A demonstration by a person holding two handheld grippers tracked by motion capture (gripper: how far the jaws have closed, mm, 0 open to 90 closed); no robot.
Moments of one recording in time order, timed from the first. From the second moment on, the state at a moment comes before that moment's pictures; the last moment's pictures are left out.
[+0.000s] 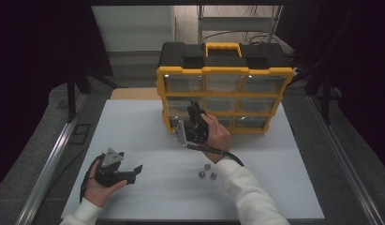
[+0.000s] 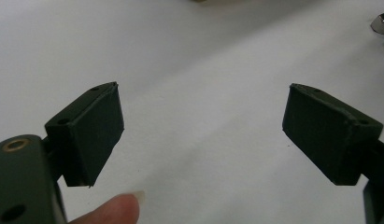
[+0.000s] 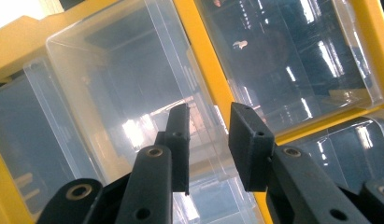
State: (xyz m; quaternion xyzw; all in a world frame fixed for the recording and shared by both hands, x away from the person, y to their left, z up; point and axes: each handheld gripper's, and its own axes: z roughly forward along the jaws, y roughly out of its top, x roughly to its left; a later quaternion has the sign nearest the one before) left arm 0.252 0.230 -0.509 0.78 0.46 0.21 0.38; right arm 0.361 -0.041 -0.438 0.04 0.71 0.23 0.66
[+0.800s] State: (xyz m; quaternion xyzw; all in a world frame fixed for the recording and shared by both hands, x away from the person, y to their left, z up) left arm 0.252 0.230 -0.509 0.78 0.46 0.21 0.37; right arm 0.355 -0.042 -0.439 0.04 0.71 0.23 0.66
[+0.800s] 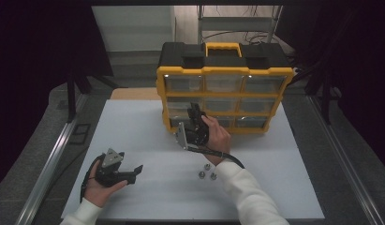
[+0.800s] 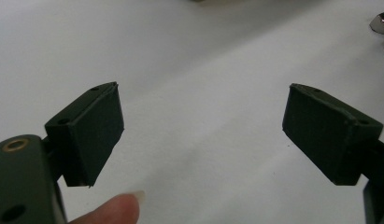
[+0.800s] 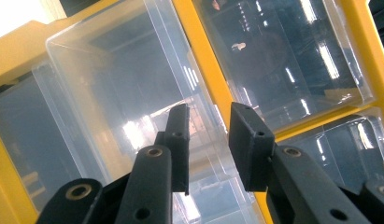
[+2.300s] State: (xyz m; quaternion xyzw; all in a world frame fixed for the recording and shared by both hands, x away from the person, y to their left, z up) left arm 0.252 0.229 -0.510 0.78 0.46 0.21 0.37; right arm 0.340 -0.045 -0.442 0.03 0.70 0.25 0.67
